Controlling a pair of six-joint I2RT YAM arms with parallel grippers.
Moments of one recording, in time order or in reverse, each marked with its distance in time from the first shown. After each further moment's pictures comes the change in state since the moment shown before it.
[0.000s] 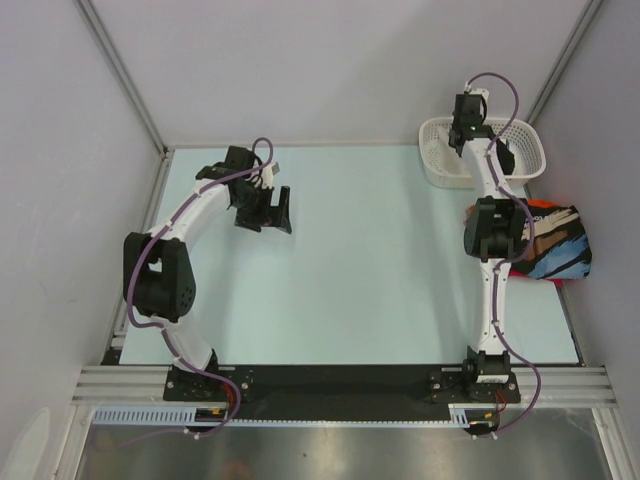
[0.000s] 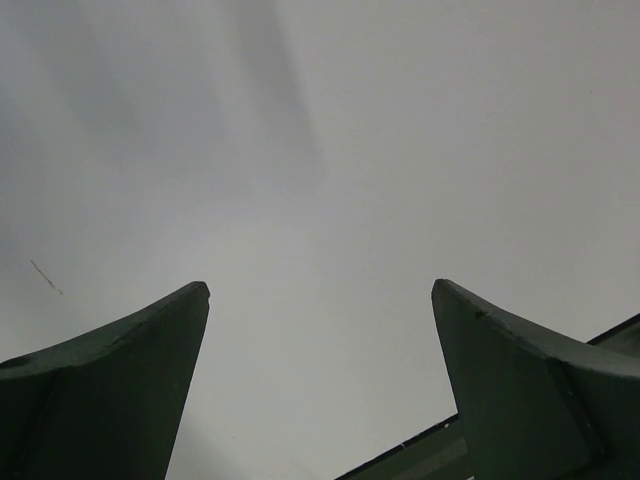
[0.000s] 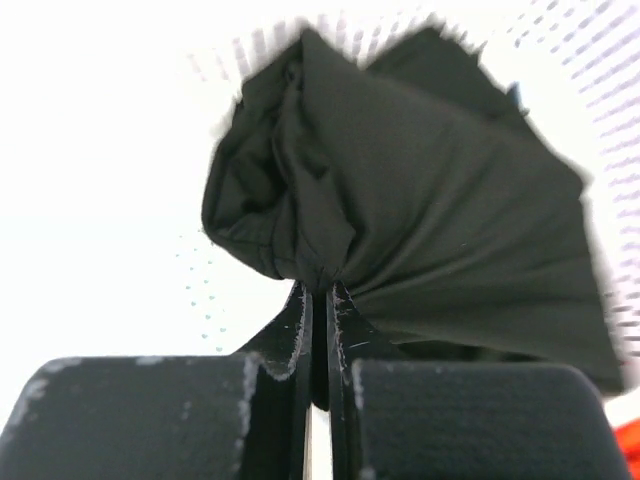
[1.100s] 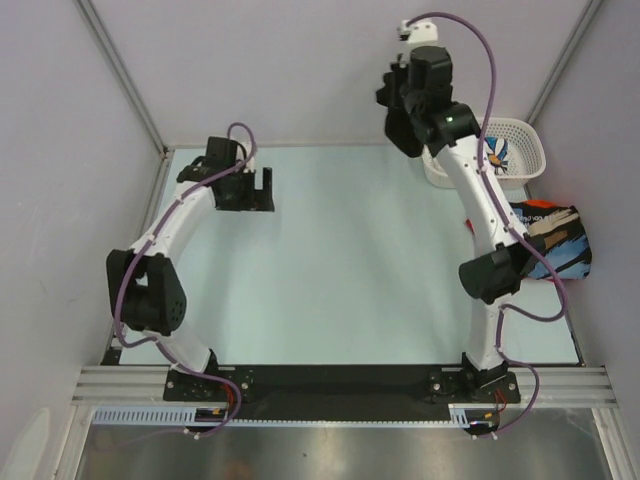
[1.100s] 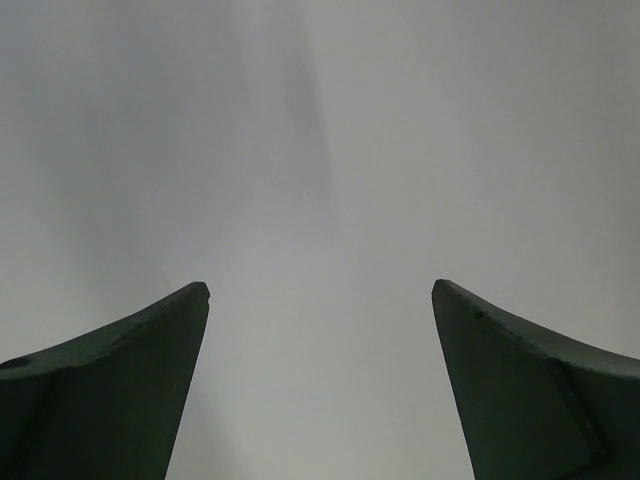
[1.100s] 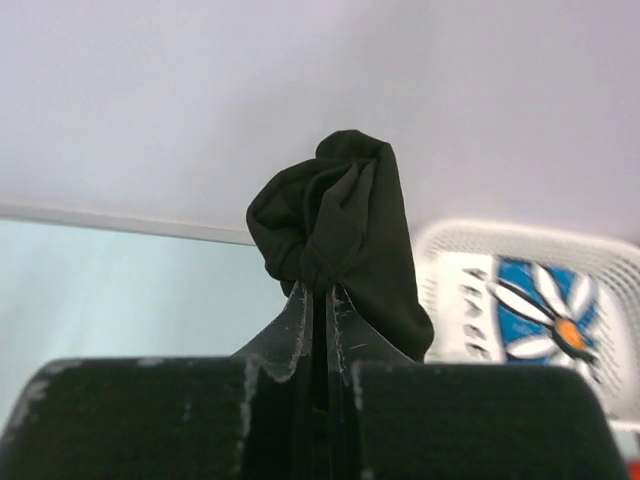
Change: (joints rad) left arm 0.034 -0.081 -0.010 0.115 -0.137 -0.024; right arm 0.323 -0.507 -0.089 -0.016 -0.058 -0.120
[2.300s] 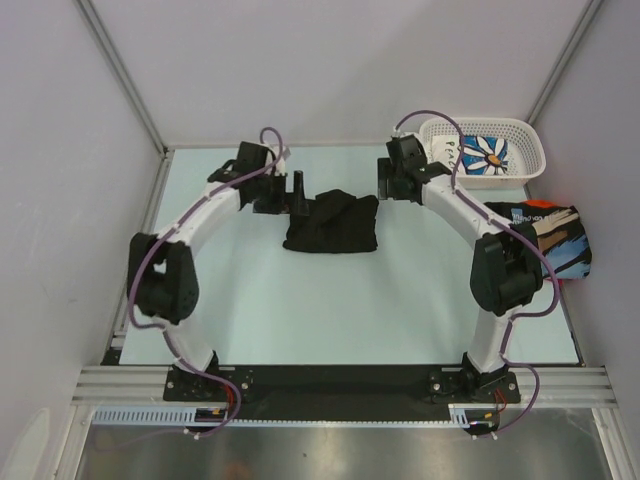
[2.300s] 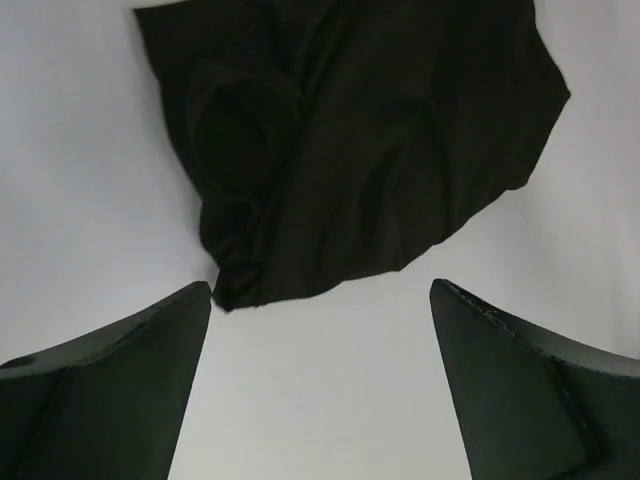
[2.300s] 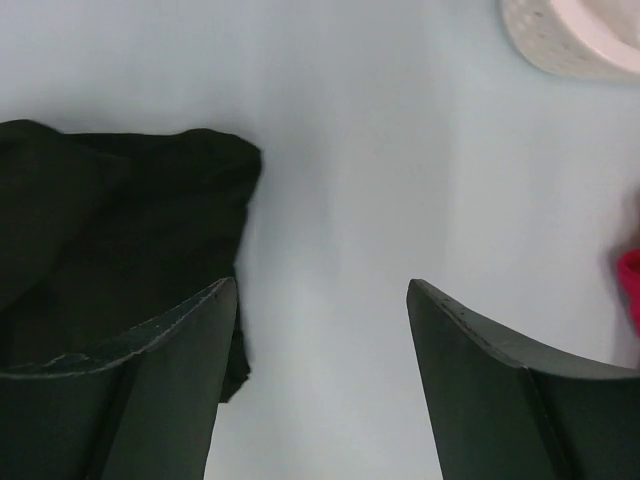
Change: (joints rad) left arm -0.090 0.025 -0.026 0.156 0.105 -0.116; right arm 0.056 -0.149 -0.783 0.010 0.002 0.265
